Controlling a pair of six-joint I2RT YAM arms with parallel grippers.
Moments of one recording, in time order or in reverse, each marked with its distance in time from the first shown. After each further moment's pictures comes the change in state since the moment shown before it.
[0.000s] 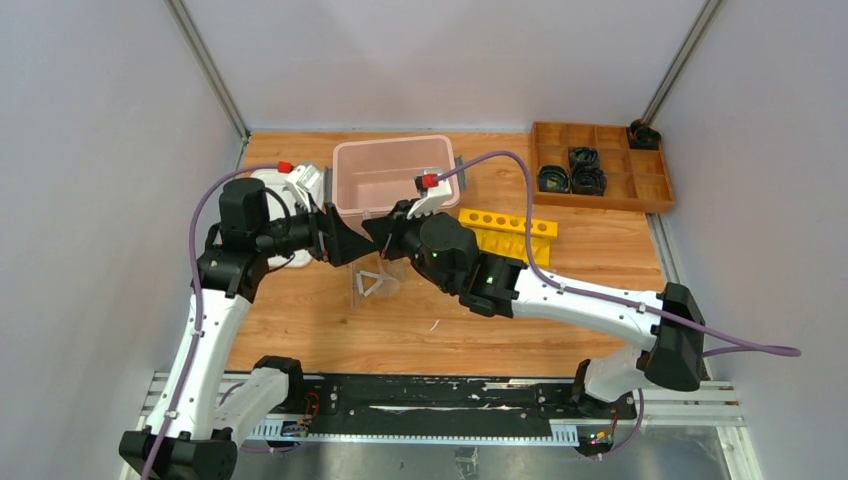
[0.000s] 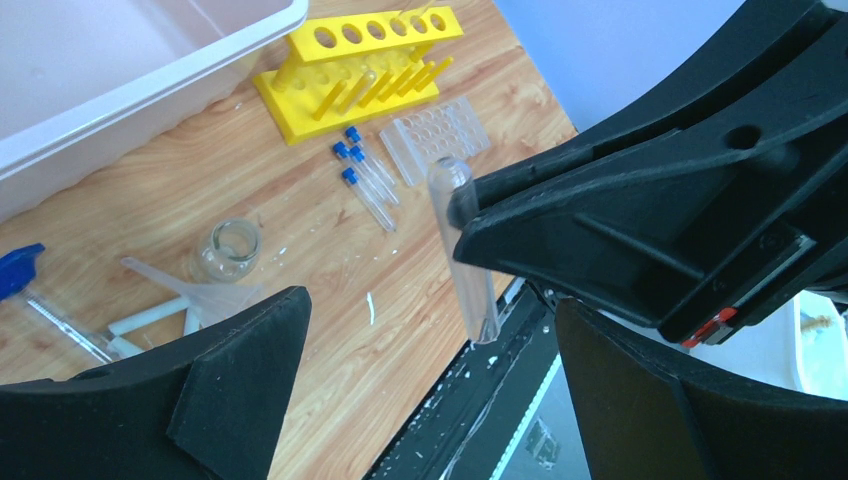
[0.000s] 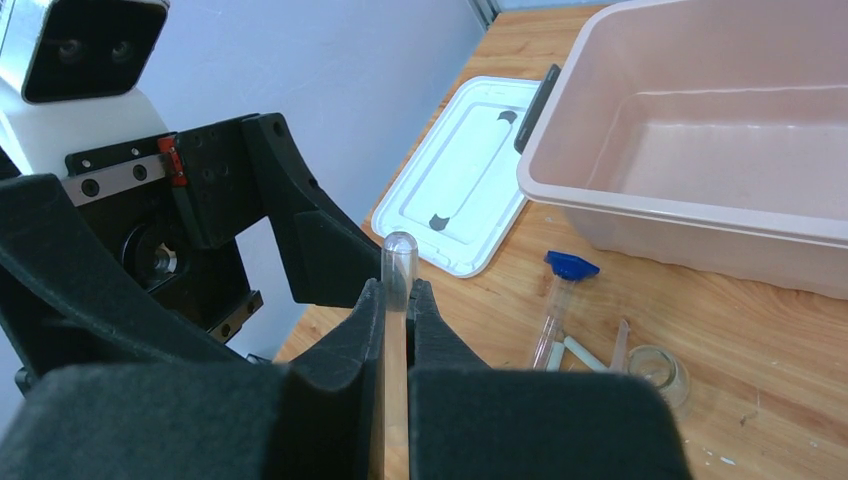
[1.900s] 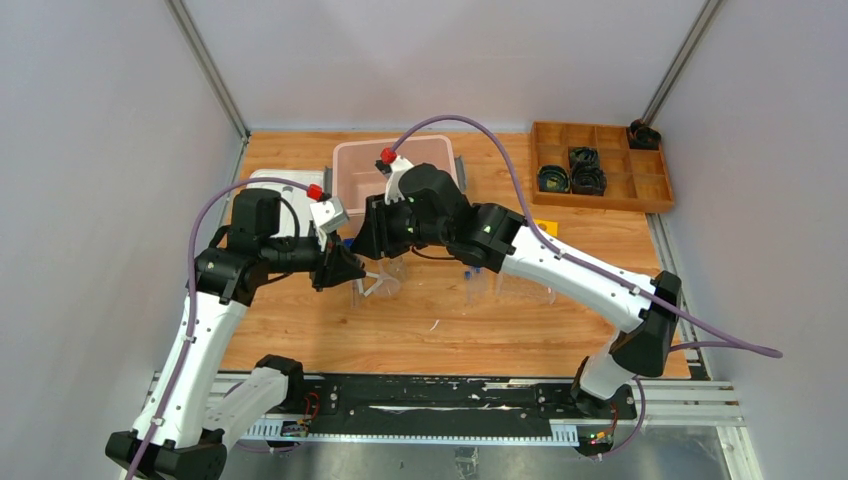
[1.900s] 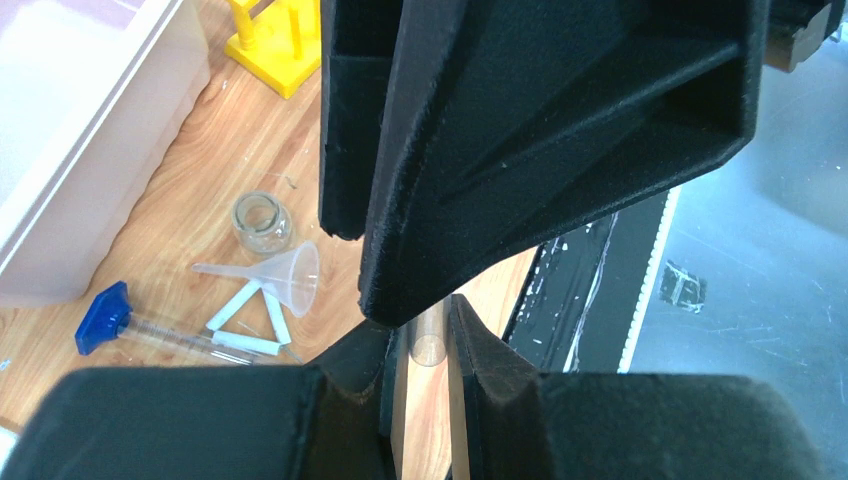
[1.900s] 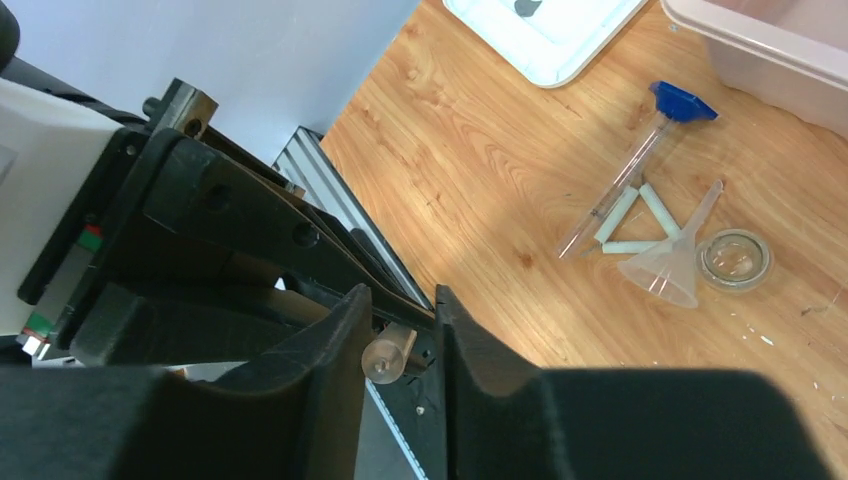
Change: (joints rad) left arm -0.108 -0.006 0.068 -0.327 0.022 0.634; right arm -0.124 0.150 0.411 -0.609 -0.589 0.013
